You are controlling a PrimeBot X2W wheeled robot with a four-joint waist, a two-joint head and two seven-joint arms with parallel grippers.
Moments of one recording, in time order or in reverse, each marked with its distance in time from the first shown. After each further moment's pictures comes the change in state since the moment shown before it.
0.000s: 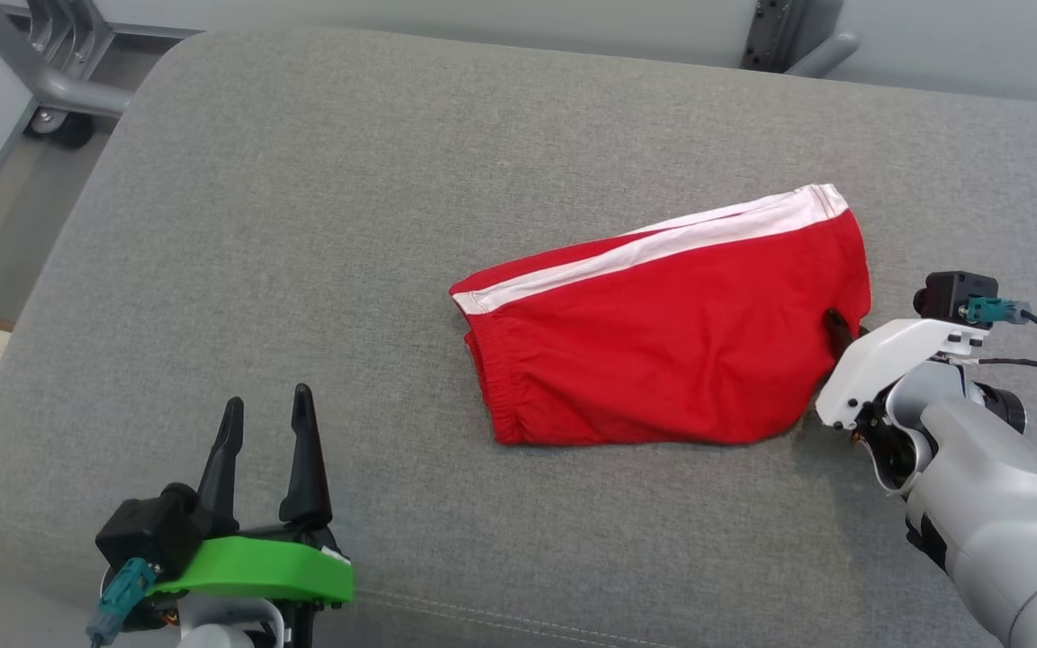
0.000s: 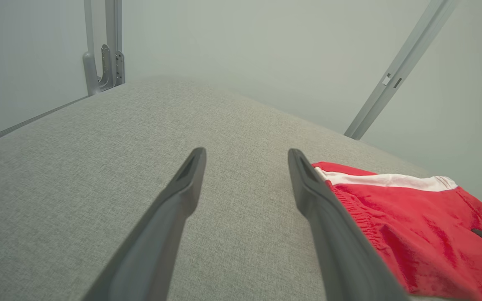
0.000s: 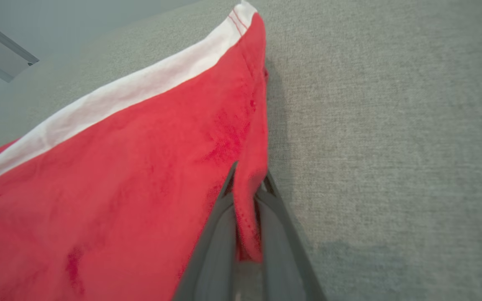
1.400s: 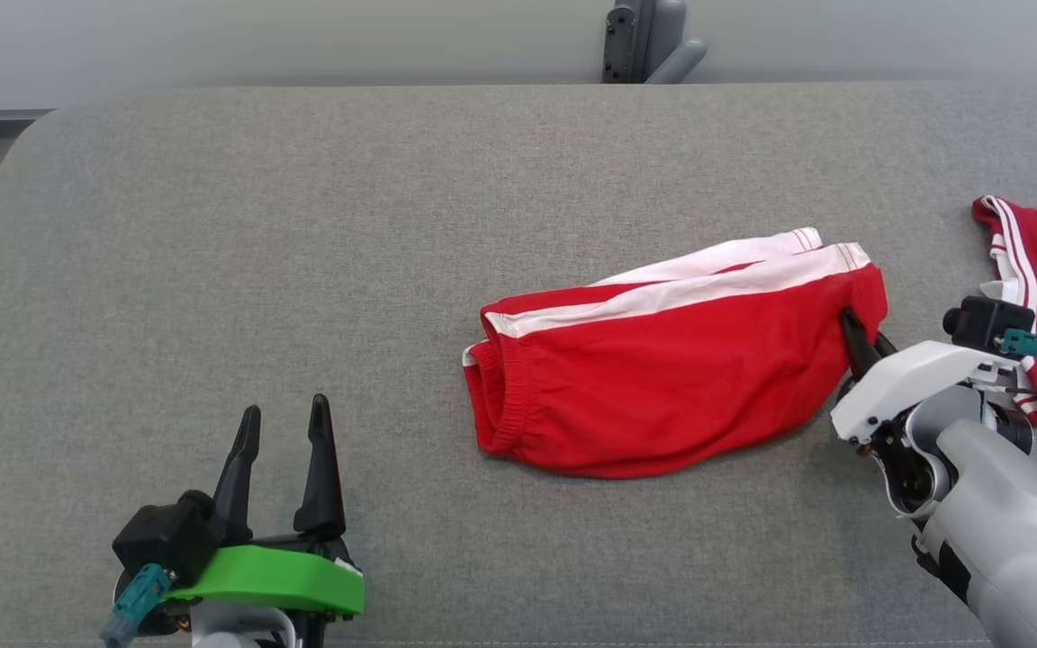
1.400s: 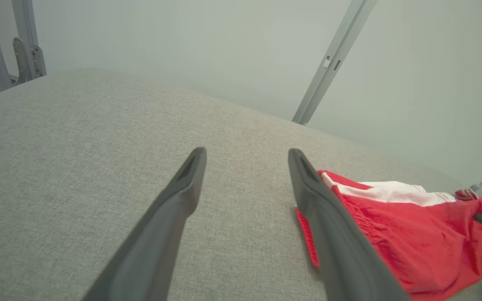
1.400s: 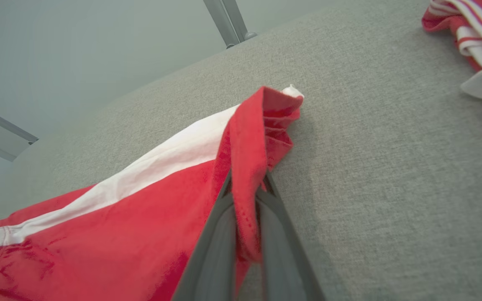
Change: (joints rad) left arm 0.017 0.006 -0.030 -0.009 0.004 -0.001 0.005; right arm 0.125 -0.075 0.010 -0.212 0.125 0.000 -0.113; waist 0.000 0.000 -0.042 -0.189
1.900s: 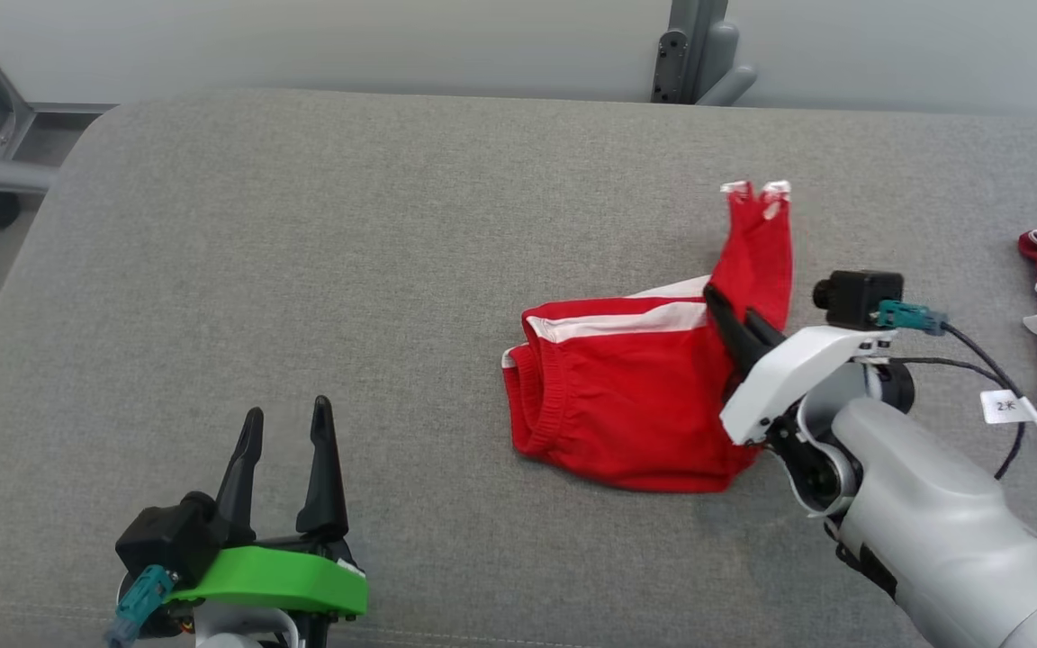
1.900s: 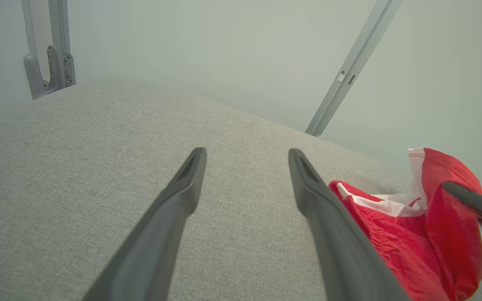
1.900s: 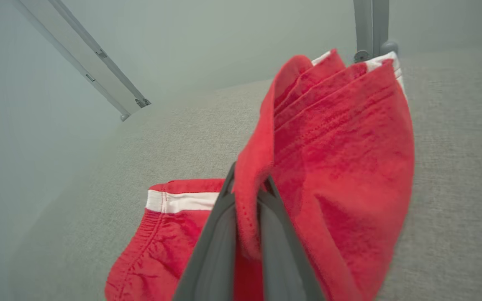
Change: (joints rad) left arm 0.001 -0.008 0.001 0.006 -0.003 0.000 -0.001; right arm -0.034 0.053 0.133 -0.190 -0.059 0.000 0.014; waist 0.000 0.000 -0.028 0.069
